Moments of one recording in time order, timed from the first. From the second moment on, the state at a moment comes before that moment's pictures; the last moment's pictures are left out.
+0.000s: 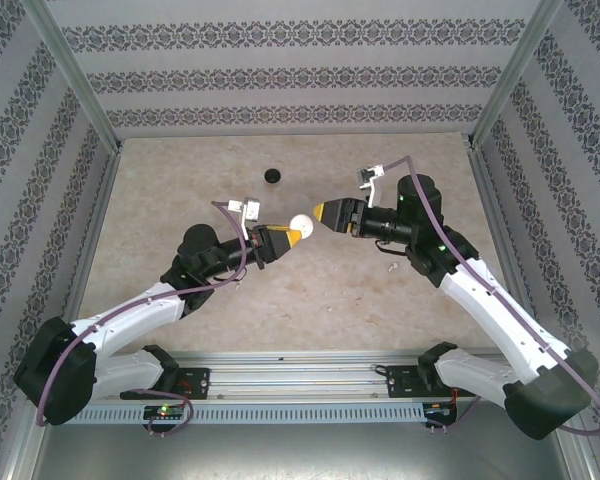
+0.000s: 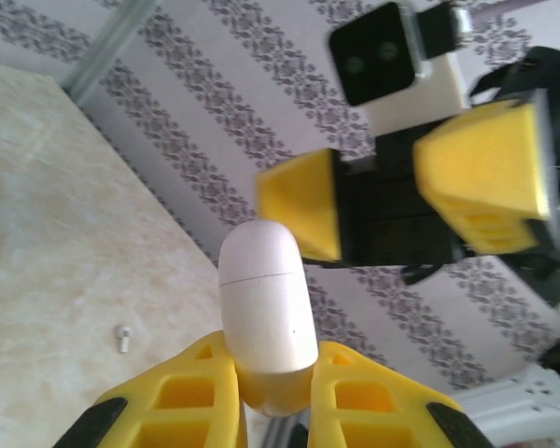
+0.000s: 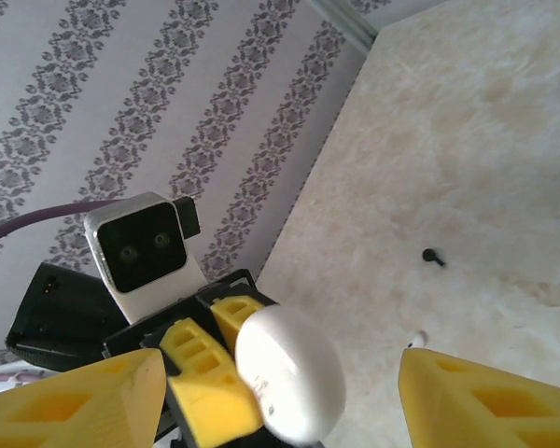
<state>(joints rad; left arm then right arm) -0.60 1.15 0.59 0.65 0.56 -0.82 0.47 1.09 0.99 -0.19 -0.67 0.78</state>
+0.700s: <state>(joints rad) -0.59 1.18 0.67 0.72 0.68 -0.93 0.47 1.11 0.92 0.02 -0.88 0.87</state>
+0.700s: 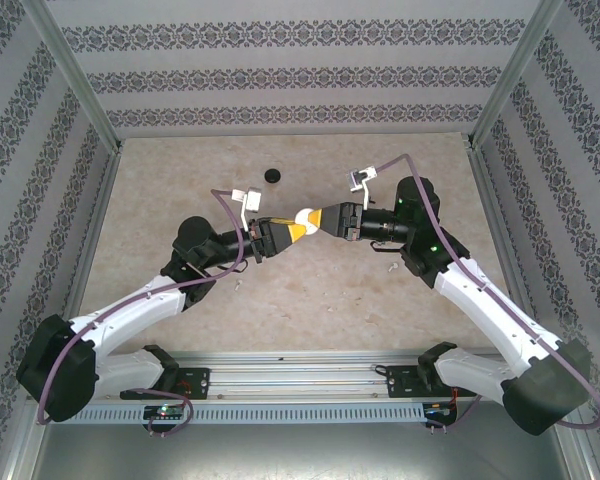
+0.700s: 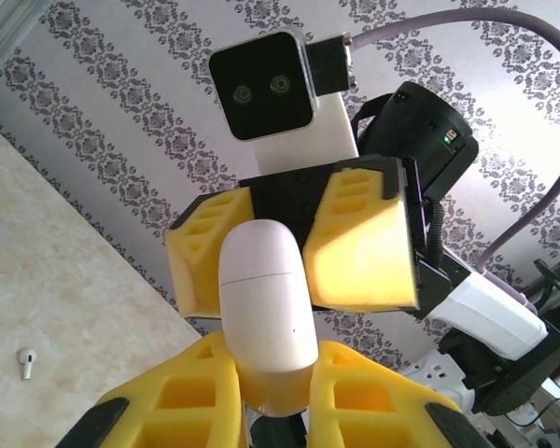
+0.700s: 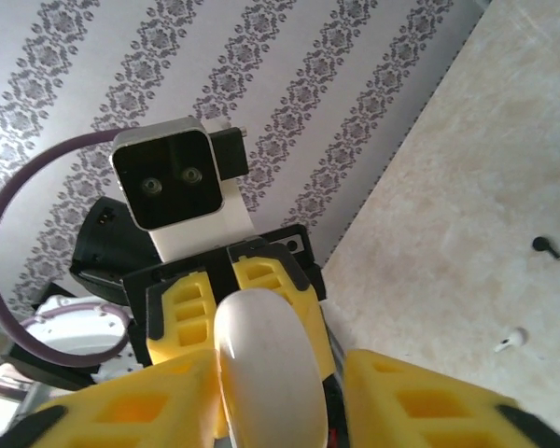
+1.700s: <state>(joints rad) -0.55 1.01 0.69 0.33 0.70 -0.74 0.53 1.13 1.00 -0.18 -0.88 0.62</state>
